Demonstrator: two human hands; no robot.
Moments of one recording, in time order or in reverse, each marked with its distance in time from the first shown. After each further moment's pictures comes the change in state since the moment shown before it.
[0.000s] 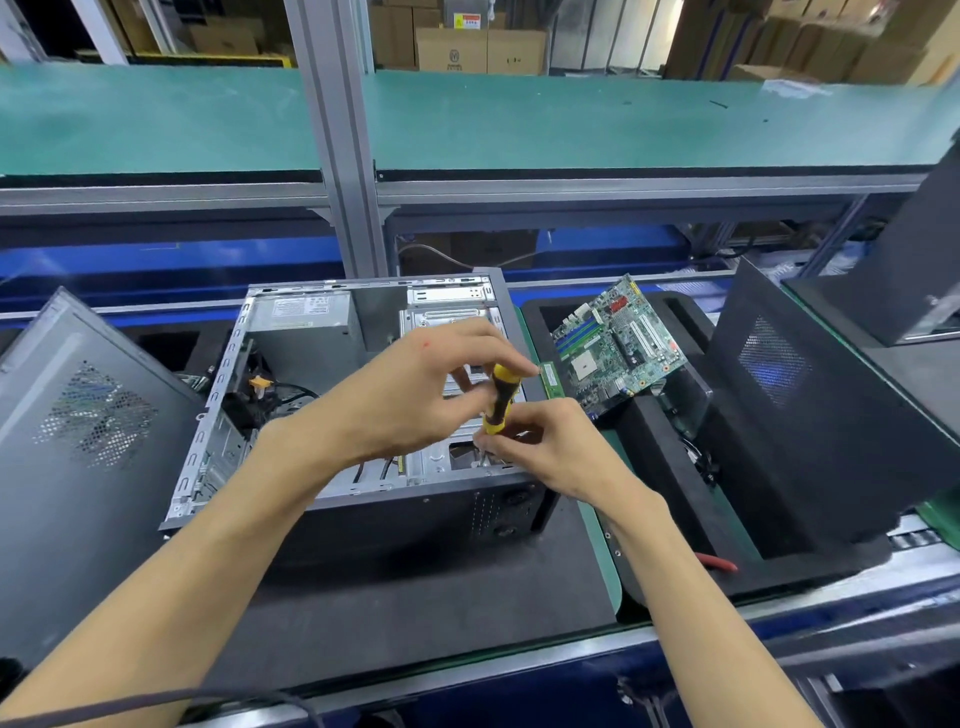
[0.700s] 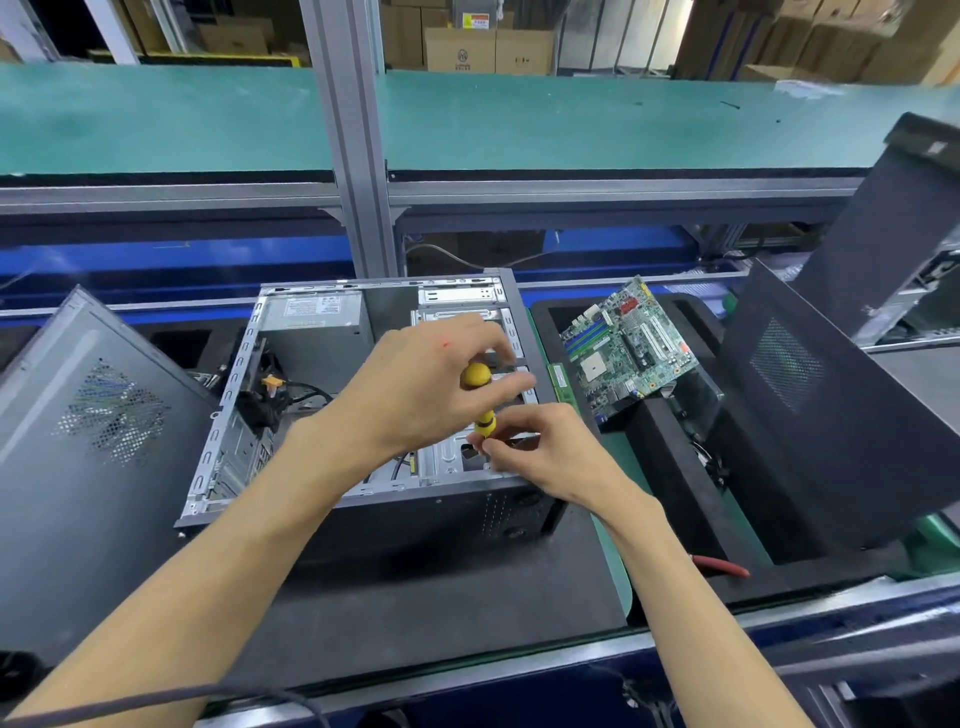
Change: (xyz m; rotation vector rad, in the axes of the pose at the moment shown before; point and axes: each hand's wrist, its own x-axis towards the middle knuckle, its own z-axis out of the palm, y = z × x) left_hand 0.000 -0.004 0.002 0.324 0.138 -0.110; right_hand 0.002 -0.011 0.011 0.027 -0.043 0.029
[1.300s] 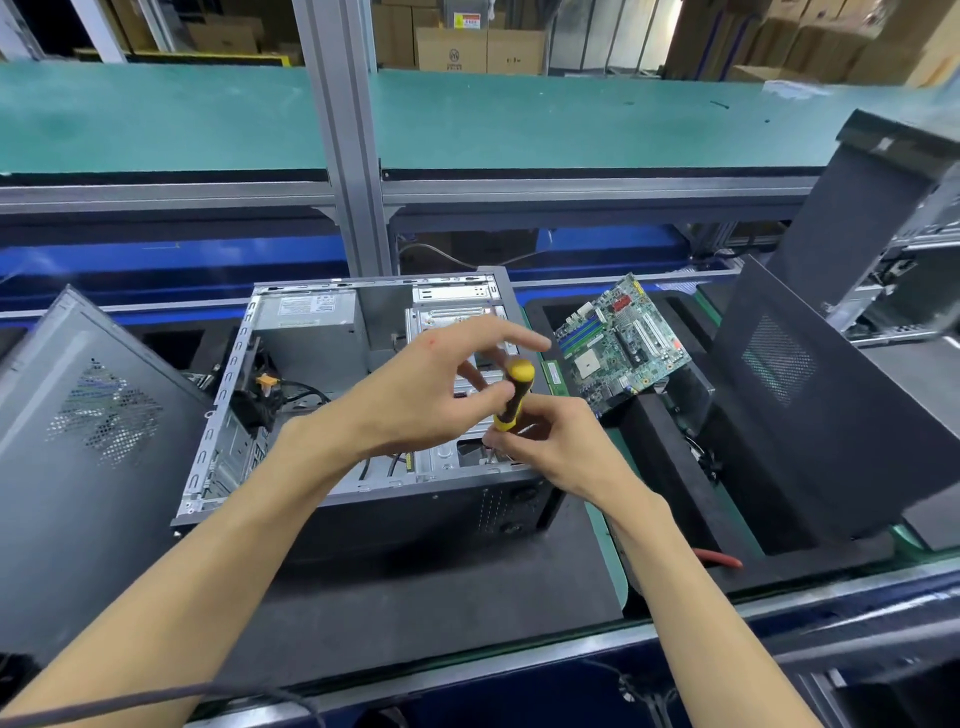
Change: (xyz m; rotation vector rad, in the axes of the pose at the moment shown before) left_hand -0.001 -0.007 0.005 -0.407 -0.126 0.060; right_hand -0.005 0.004 -0.005 0.025 0.115 -0.028
